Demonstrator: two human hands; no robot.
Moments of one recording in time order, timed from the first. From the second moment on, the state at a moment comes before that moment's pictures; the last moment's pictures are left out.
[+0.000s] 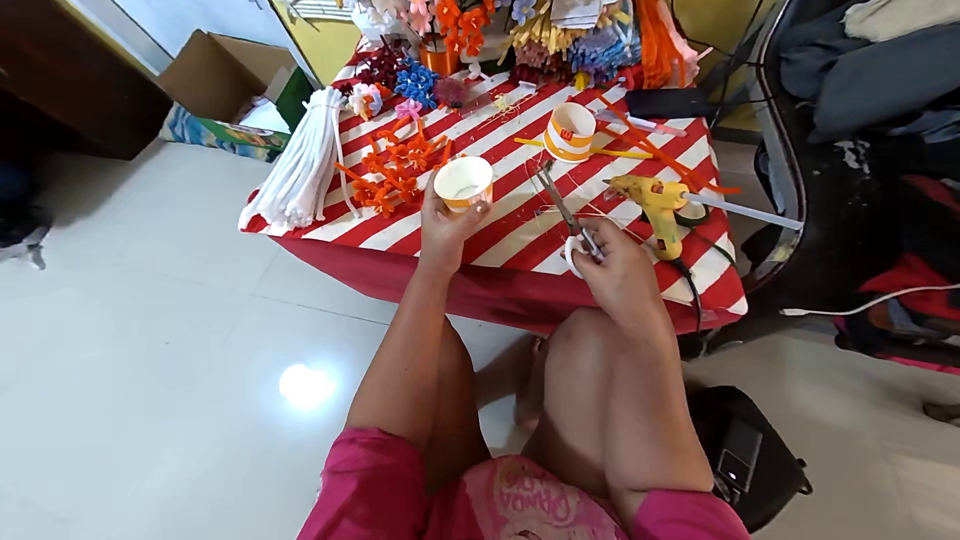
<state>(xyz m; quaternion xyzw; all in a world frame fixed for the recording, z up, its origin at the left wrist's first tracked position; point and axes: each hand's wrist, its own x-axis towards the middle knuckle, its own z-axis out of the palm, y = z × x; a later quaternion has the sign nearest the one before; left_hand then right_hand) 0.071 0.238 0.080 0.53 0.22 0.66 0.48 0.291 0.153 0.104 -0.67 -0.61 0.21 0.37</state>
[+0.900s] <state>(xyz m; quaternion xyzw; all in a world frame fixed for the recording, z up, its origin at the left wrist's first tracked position) 0.063 0.249 0.082 0.42 0.25 0.75 0.45 0.286 0.141 0.113 -0.66 -0.70 0.18 0.23</state>
